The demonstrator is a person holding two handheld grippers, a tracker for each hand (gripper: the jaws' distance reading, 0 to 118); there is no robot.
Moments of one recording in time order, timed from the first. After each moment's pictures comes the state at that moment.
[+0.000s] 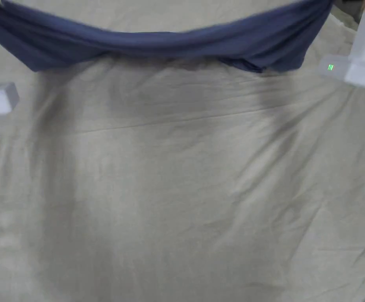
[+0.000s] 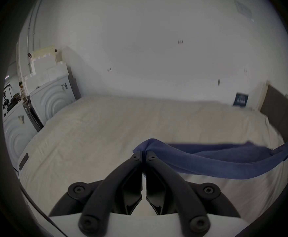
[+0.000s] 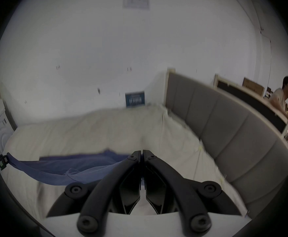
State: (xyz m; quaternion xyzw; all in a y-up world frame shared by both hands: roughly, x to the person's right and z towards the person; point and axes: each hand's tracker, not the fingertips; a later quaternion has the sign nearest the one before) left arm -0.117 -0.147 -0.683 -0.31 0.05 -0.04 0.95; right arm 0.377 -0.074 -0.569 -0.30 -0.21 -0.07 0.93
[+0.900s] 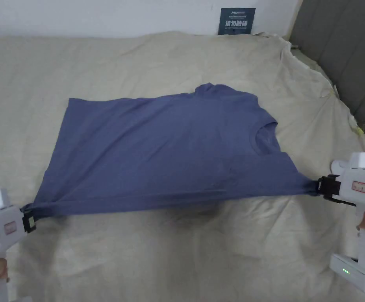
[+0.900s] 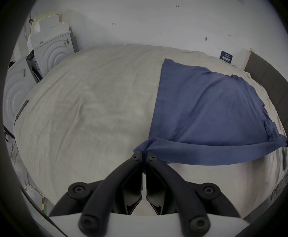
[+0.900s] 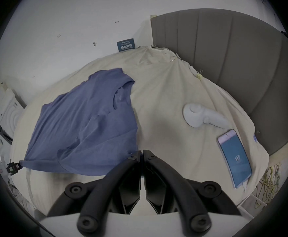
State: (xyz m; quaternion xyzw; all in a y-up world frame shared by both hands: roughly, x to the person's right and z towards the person) left arm -0.223 -0.235 -0.369 -0.41 0.00 0.00 0.91; right arm 0.363 -0.205 -0.251 -0.38 -0.16 -0.14 0.90
